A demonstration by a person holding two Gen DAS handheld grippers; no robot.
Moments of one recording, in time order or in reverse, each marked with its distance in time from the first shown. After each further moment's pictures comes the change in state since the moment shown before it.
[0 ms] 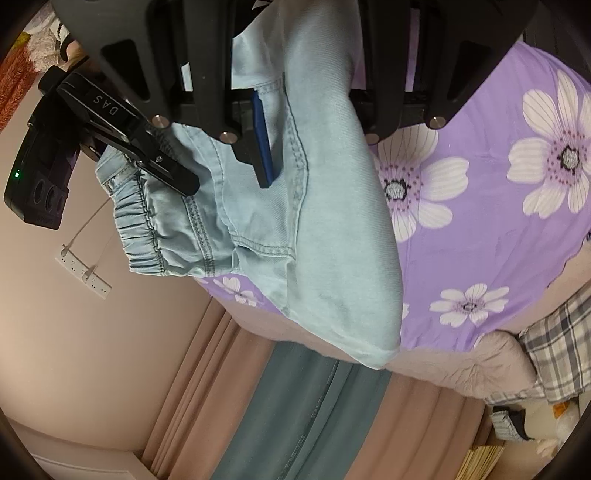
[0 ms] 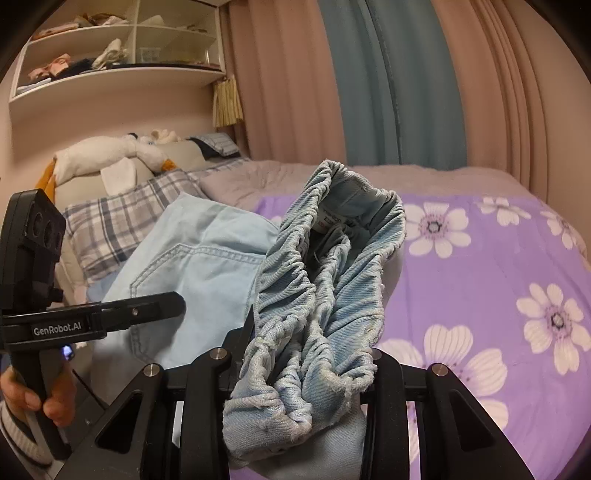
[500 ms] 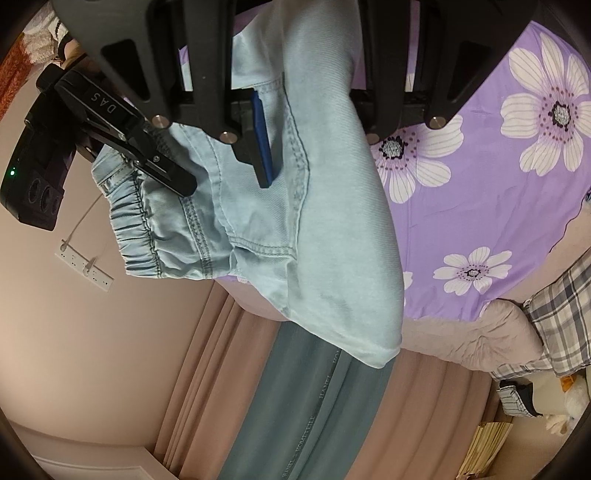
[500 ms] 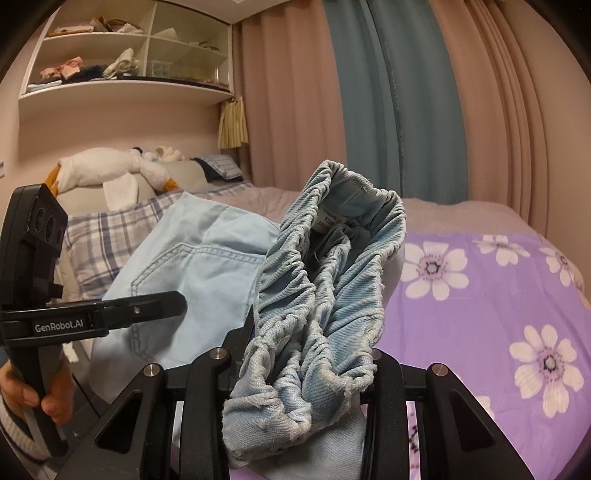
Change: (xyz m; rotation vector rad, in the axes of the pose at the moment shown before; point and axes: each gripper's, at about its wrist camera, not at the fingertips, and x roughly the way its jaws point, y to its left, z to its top) left arm 0.007 -0.002 0.034 0.045 -0.063 0.008; right arm 0.004 -0.001 0.008 -0.051 -0.098 -0.013
